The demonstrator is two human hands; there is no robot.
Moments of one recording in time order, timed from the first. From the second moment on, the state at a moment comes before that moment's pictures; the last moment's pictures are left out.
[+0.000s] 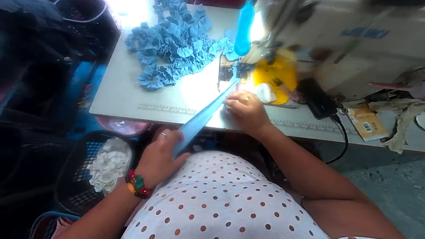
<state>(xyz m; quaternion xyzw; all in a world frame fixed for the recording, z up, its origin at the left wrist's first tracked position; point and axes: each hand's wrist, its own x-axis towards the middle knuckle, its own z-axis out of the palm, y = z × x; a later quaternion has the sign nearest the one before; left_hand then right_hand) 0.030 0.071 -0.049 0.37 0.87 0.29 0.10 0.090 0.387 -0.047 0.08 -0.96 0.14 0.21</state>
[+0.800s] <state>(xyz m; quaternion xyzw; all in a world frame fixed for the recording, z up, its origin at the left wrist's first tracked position) 0.039 0.057 -0.041 0.47 0.78 0.39 -0.16 0.080 0.287 -0.018 0.24 -0.91 0.26 0.22</state>
